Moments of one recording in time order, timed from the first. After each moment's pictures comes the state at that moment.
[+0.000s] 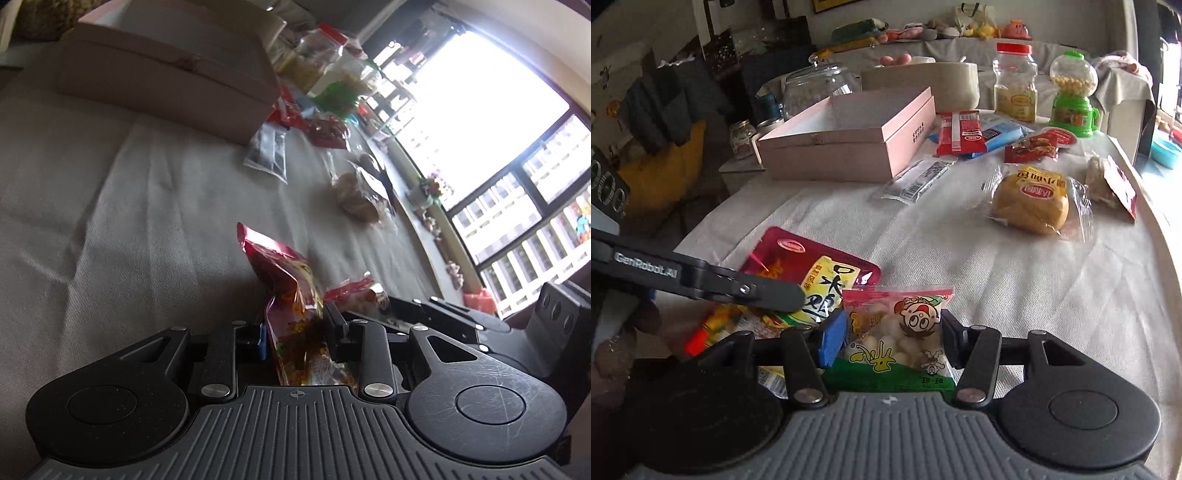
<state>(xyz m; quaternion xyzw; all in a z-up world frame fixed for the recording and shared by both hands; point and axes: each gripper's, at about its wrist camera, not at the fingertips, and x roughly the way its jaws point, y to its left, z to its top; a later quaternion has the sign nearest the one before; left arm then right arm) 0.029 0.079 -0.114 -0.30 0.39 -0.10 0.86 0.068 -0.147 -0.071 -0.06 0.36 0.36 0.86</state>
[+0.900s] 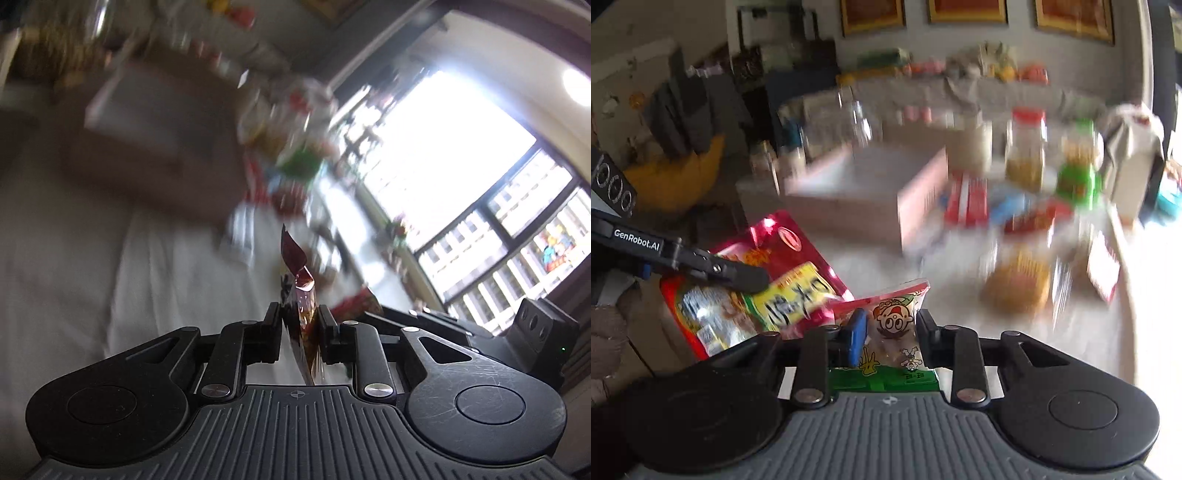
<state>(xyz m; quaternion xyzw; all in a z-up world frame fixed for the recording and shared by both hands) 0.010 0.123 -0.039 -0.31 0.28 -0.12 0.90 0.068 -0.154 0.003 -0.08 0.29 0.40 0.87</state>
